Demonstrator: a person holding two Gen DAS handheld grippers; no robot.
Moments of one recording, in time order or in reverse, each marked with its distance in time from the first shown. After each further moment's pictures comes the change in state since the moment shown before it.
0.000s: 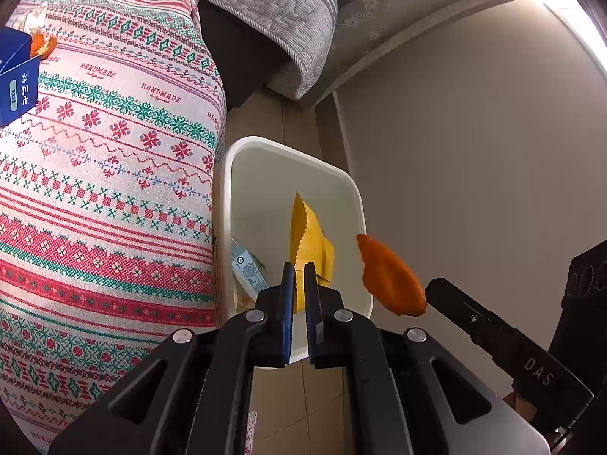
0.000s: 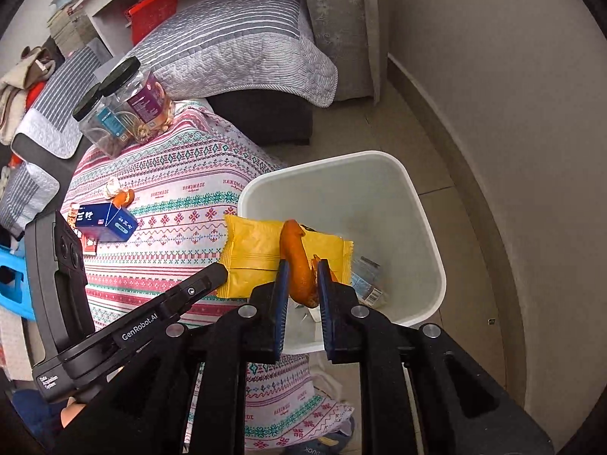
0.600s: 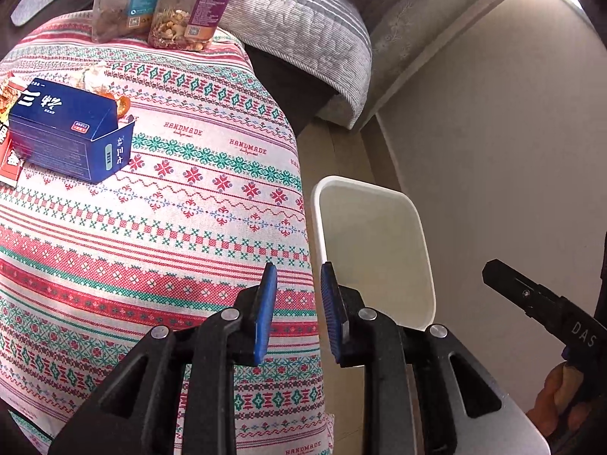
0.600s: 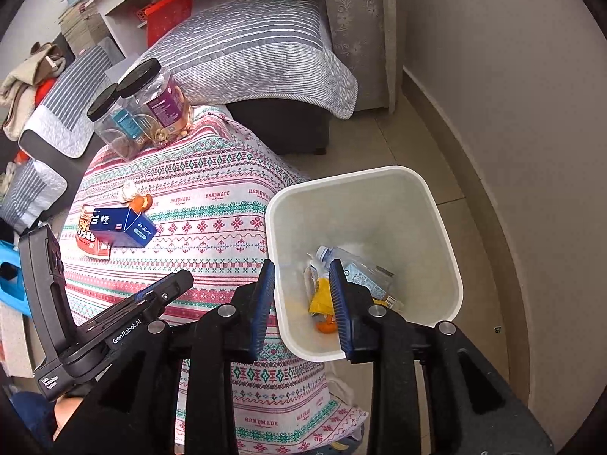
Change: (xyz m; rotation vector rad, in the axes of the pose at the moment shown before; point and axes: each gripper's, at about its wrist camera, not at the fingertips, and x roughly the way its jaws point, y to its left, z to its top) left arm -0.055 0.035 0.012 0.091 -0.076 0.221; right arm -0.007 0.036 0.007 -0.030 -0.025 0.017
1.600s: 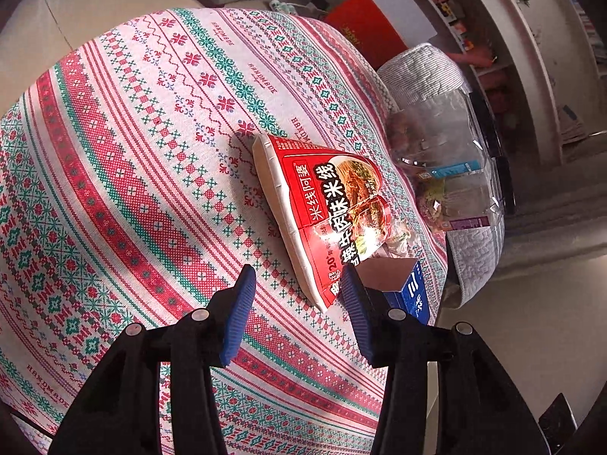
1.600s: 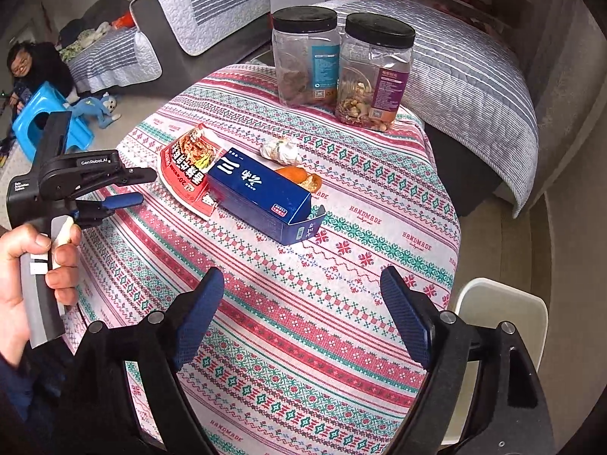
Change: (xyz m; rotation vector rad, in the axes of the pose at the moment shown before) left arm -0.129 0.293 0.038 -0.655 -0.211 0.068; right arm 0.058 0.226 0.004 -0.569 0.031 0.160
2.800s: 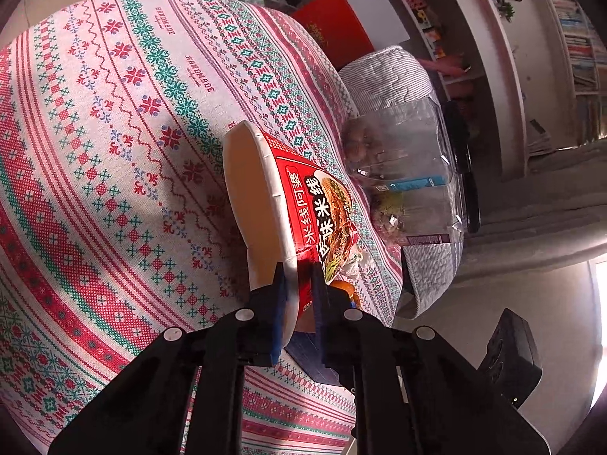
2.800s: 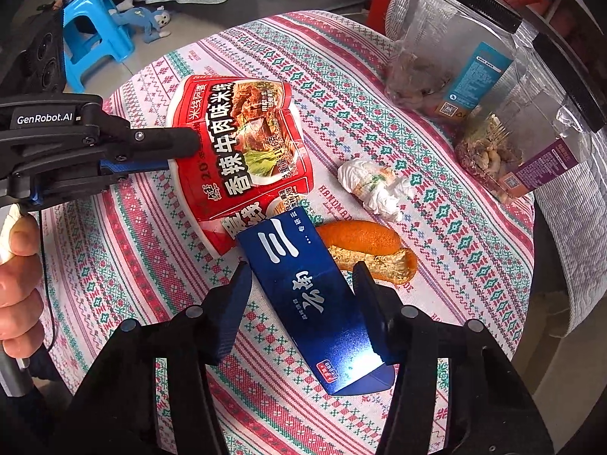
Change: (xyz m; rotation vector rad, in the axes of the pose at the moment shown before) left arm 0.035 -0.025 0.019 -0.011 0.007 -0.192; right arm 0.117 0.059 0.072 -0.328 0.170 0.089
